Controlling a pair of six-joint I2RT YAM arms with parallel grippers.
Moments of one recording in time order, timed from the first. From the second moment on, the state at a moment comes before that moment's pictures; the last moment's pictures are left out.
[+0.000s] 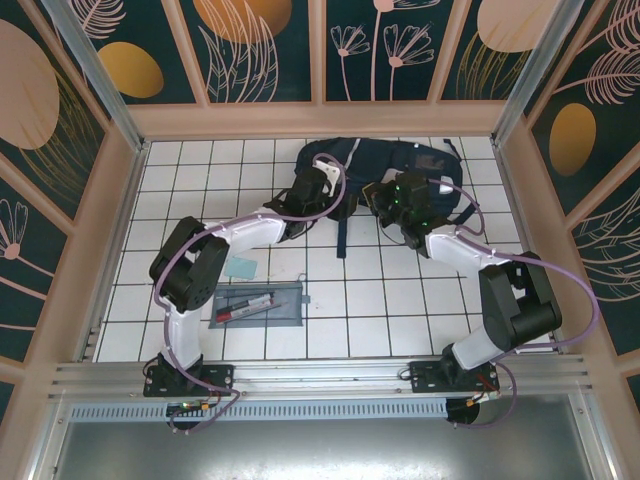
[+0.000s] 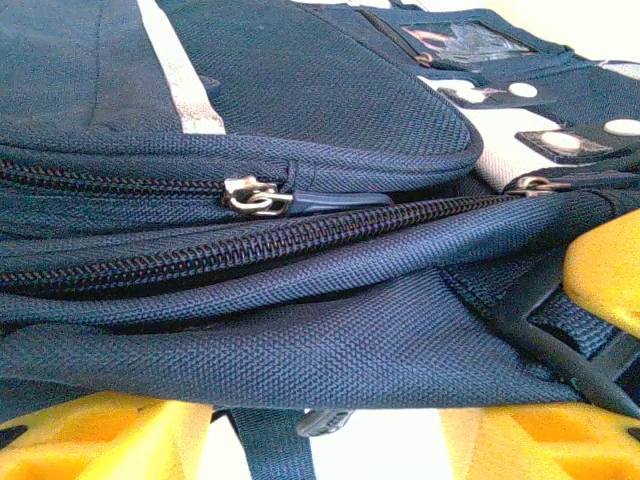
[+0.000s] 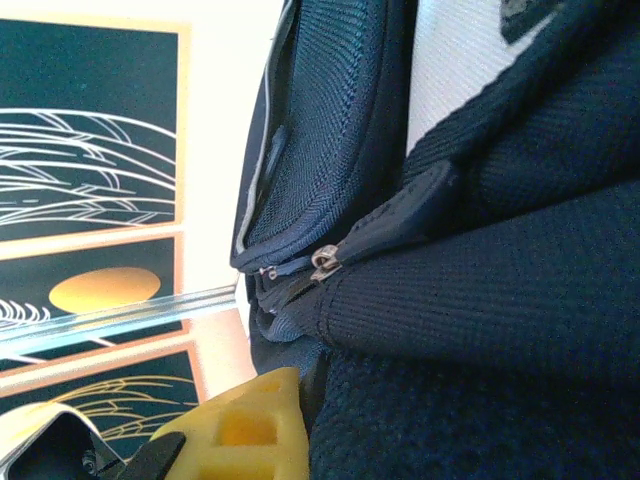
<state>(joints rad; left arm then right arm) -0.68 1.99 1.34 0.13 0.10 -0.32 0.40 1.52 0.87 0.21 -0.17 1.40</state>
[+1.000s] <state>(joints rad) -0.68 2.10 1.47 0.10 0.09 -0.31 0.38 1.54 0.91 0.21 -0.20 1.41</state>
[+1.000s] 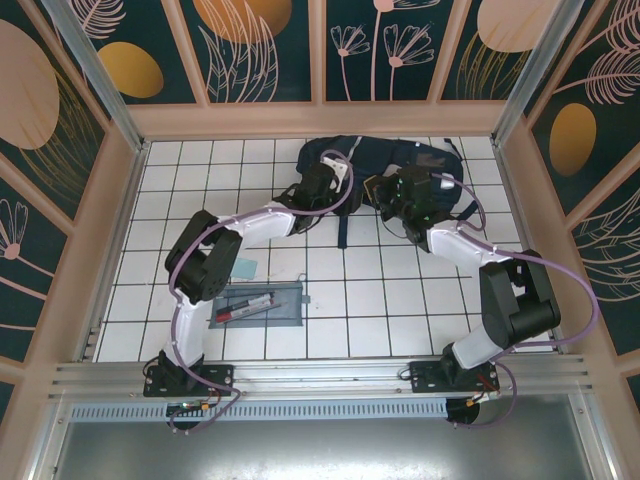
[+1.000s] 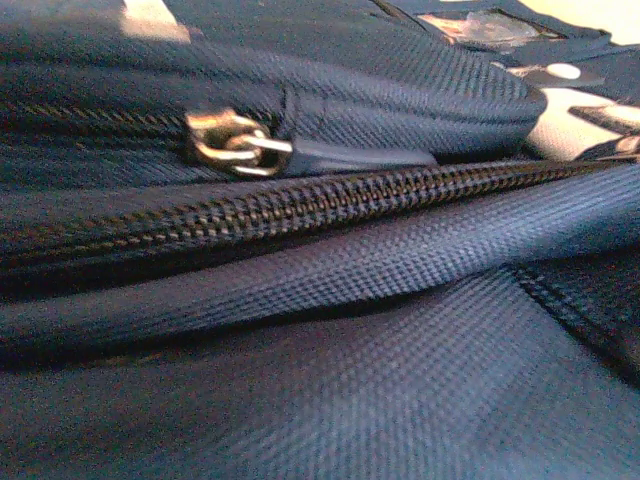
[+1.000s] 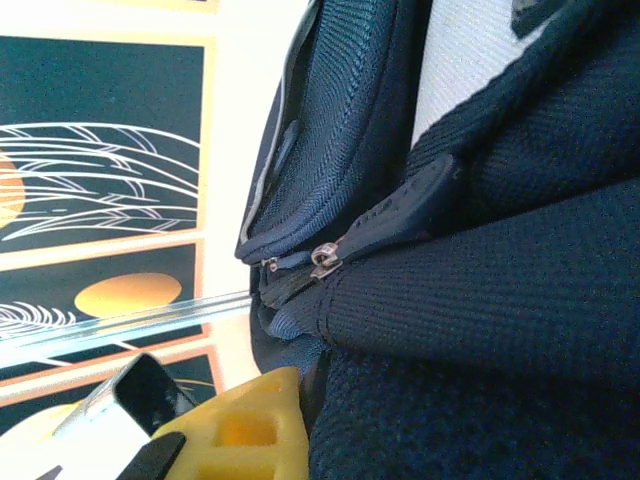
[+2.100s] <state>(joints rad) -0.64 2.05 1.44 -0.18 0.09 -0.24 0.37 1.46 0.88 0.04 -0.15 1.14</state>
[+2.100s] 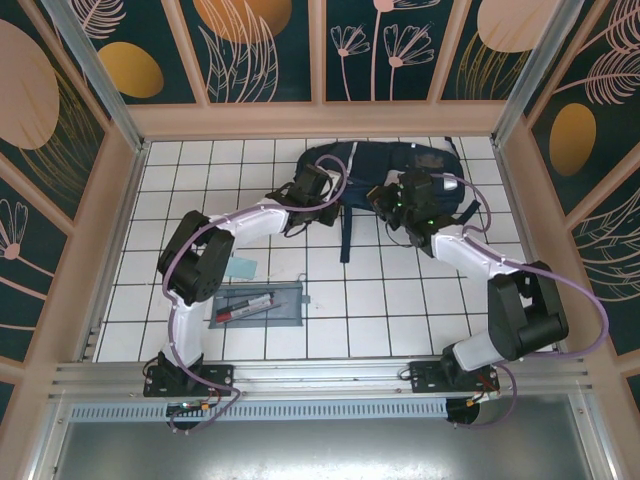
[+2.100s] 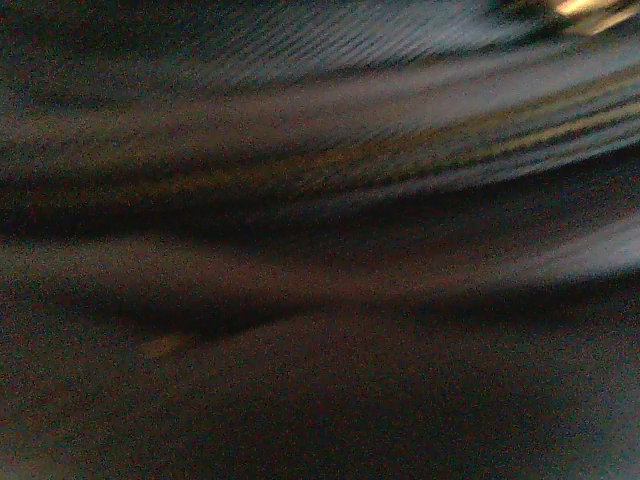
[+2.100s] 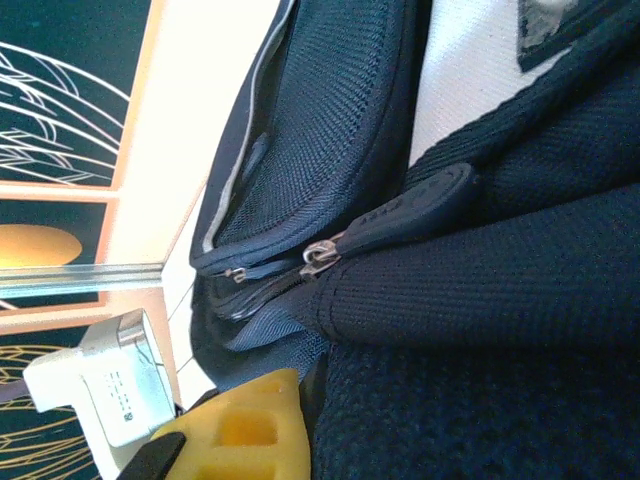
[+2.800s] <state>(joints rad) -0.57 1.94 1.27 -0.20 0.25 -0.28 0.23 1.53 0.94 -0.08 -0.29 0.89</state>
